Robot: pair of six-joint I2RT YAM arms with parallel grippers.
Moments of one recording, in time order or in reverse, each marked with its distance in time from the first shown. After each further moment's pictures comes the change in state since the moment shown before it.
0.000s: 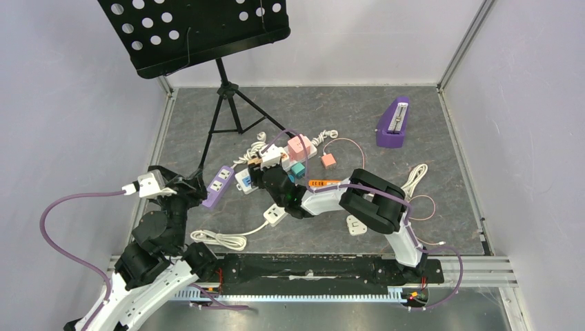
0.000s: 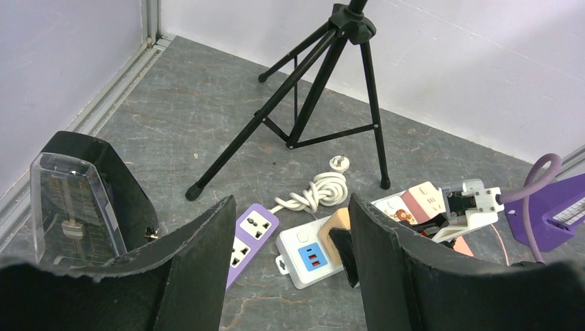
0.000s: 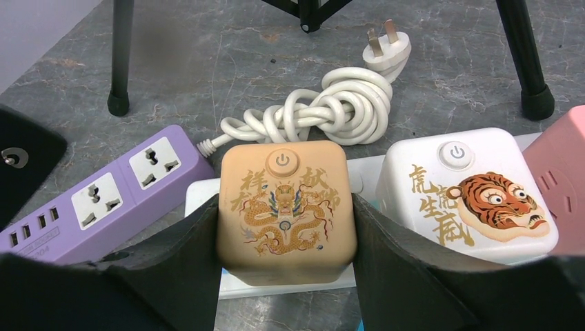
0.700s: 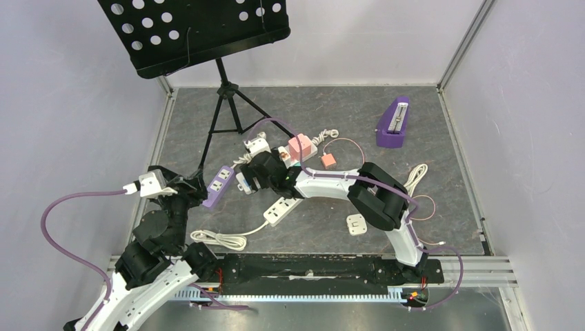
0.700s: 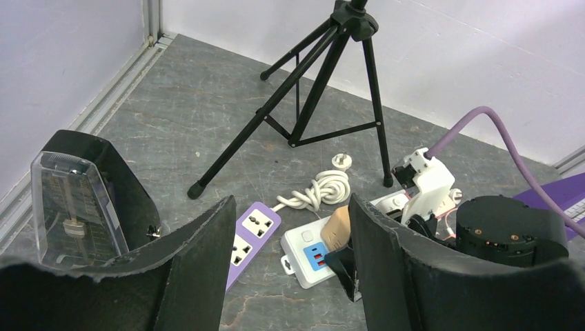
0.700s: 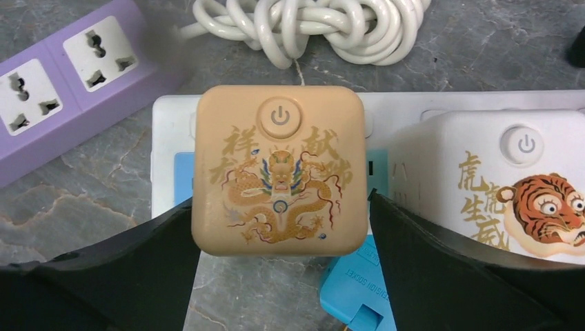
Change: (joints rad) left arm 0.000 0.006 0.000 -0.006 -0.001 0.000; right arm -0.054 -0.016 0.278 -0.689 -0.168 0.020
